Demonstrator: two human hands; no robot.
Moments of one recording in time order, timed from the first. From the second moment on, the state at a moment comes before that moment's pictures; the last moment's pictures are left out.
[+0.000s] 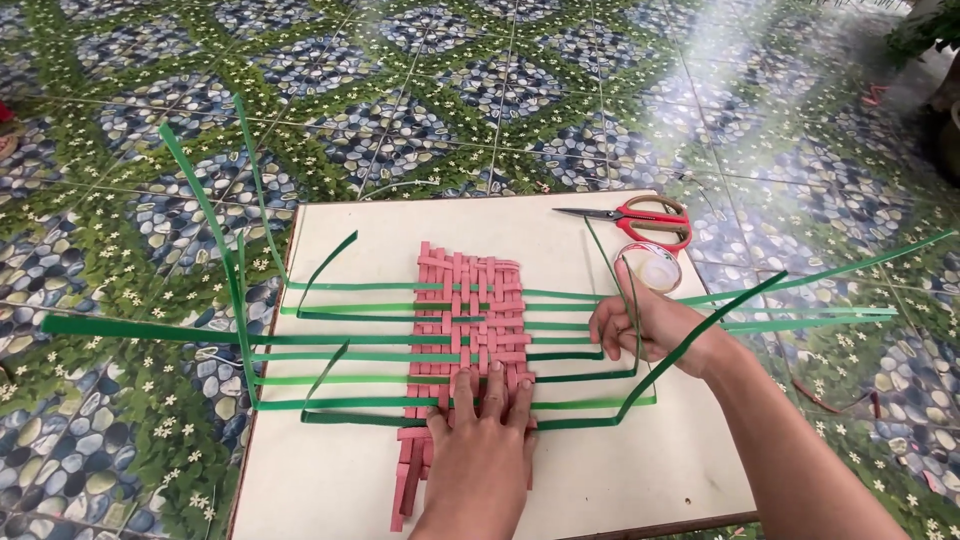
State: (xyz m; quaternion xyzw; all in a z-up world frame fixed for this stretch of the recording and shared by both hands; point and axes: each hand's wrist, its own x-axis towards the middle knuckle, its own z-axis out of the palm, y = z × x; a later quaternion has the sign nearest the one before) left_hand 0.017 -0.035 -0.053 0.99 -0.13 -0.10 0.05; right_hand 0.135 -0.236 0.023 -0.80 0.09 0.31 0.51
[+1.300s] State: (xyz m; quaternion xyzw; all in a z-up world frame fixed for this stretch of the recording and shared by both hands) left_hand 0.011 -0.033 -0.039 0.98 -0.14 -0.13 0.04; right_hand 0.081 -0.369 -0.028 -0.74 0.35 0.03 0.58
